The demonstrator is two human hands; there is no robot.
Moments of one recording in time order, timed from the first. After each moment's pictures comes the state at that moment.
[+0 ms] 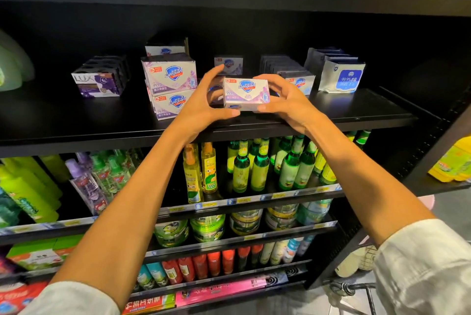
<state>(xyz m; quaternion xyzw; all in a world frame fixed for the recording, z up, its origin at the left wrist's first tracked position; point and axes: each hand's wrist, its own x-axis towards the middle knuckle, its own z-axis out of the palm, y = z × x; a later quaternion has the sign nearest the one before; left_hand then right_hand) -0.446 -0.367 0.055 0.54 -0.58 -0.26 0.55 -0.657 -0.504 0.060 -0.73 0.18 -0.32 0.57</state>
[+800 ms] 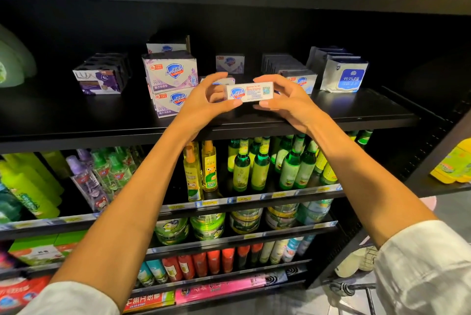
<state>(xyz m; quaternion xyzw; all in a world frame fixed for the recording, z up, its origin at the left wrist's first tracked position) -0.450 -0.365 0.054 0.56 -0.54 -0.25 0.57 -0.662 -0.503 0.058 -0.73 0.17 -0.32 0.59</state>
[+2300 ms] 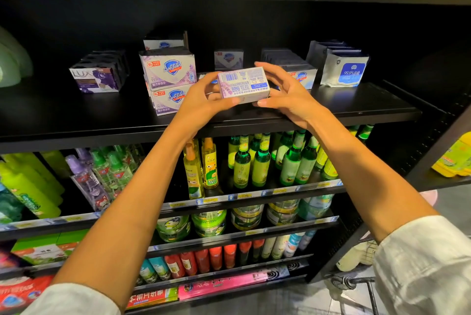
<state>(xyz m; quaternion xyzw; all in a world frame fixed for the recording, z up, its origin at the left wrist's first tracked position) -0.454 -0.363 0.054 0.58 -0.57 -0.20 0.55 -0.659 -0.505 0.060 -0.74 0.16 -0.31 0.58</state>
